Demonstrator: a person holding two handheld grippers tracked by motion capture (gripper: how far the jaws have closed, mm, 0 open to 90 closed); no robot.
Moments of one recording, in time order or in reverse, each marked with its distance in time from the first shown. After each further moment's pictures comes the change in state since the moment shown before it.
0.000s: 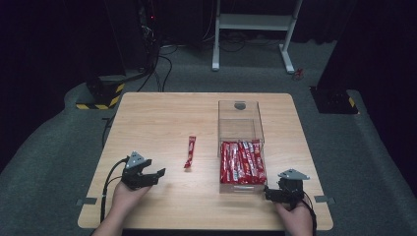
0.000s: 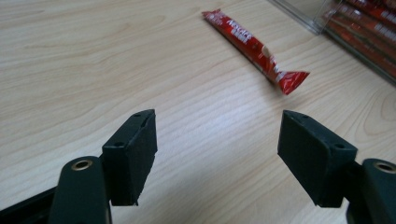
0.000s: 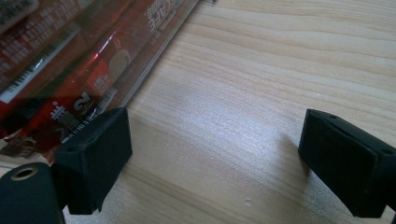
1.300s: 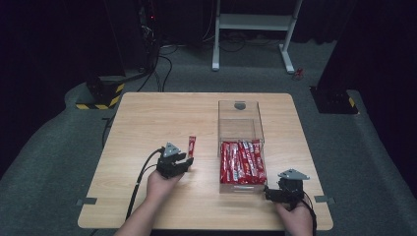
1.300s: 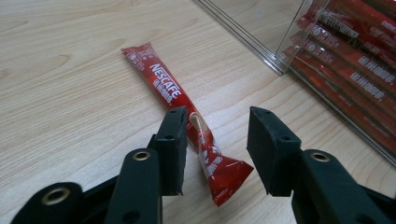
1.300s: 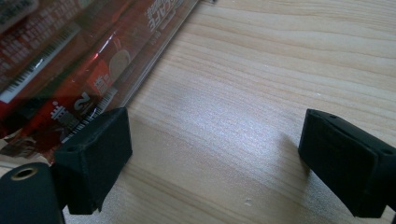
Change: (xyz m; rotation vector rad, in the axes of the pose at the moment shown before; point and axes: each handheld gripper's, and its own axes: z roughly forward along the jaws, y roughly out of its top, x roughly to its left) left arm -0.054 0.043 0.079 -0.009 -0.064 0.005; right arm 0.000 0.000 0.000 0.000 0.000 0.000
